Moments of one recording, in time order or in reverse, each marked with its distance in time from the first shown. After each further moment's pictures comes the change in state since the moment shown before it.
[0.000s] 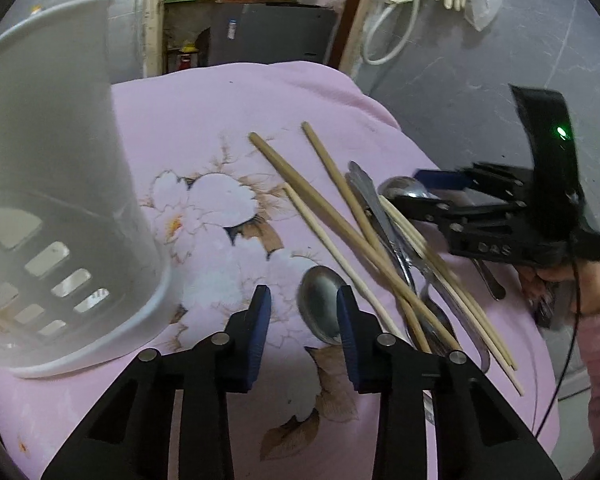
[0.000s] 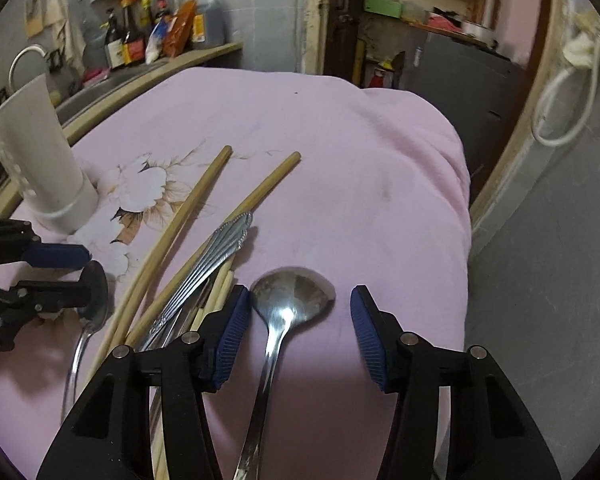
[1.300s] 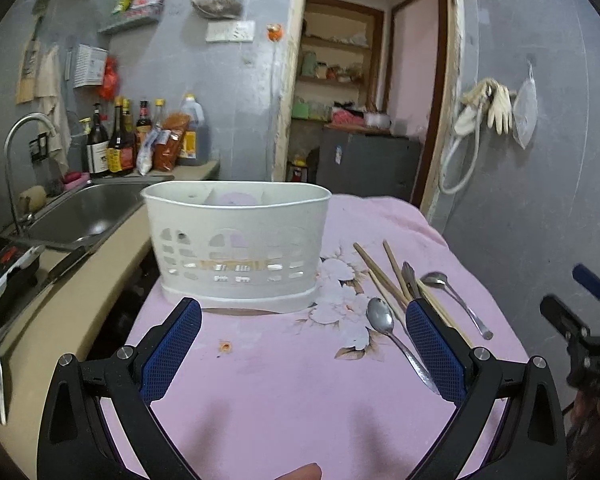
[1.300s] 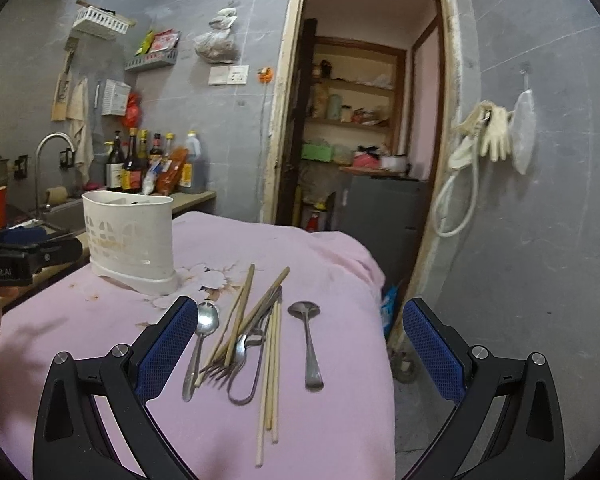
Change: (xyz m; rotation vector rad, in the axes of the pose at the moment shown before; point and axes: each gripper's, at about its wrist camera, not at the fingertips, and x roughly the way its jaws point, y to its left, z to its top) left arm -0.159 -0.044 -0.083 -0.152 -0.473 0.360; right arm -0.172 0.094 -0.105 0.067 -0.569 -0.245
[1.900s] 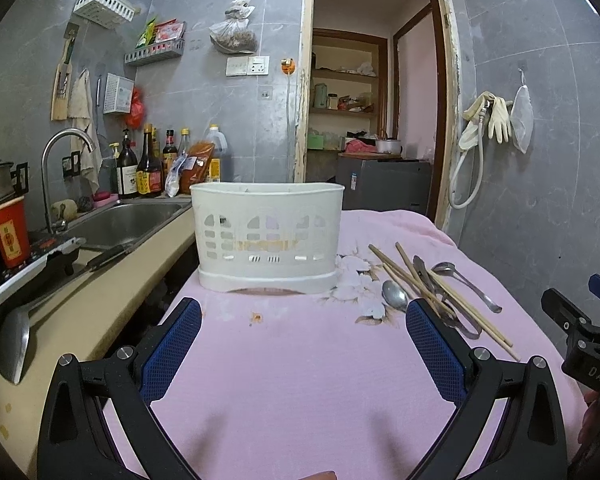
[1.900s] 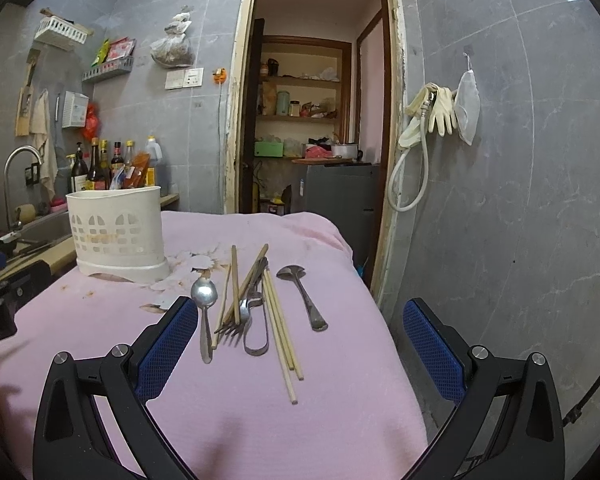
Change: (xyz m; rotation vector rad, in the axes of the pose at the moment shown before) left arm -0.047 0.001 -0.060 0.013 -0.165 0.081; right arm -0.042 0.046 -0.041 0.116 -0.010 -0.196
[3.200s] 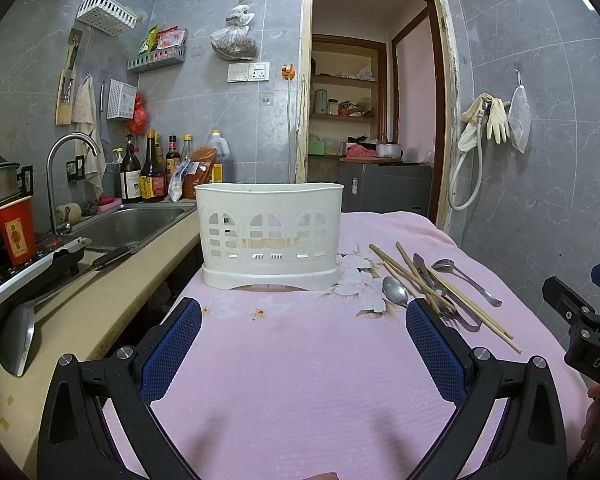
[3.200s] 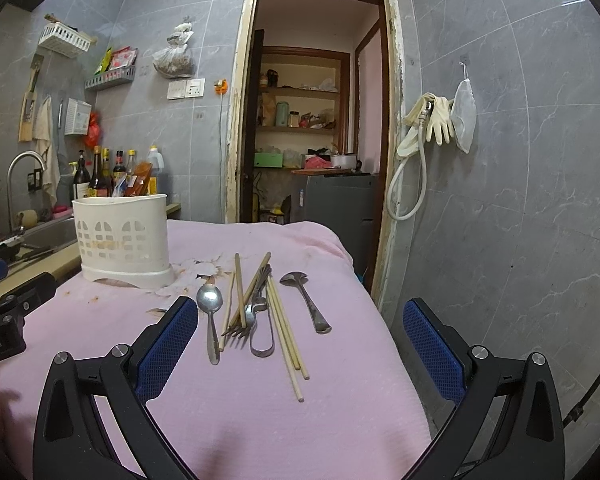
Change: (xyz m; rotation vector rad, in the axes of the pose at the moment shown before) left arm -0.008 0.000 -0.009 0.005 -0.033 0.013; right arm -0.009 0.008 -0.007 0.009 -0.047 -0.005
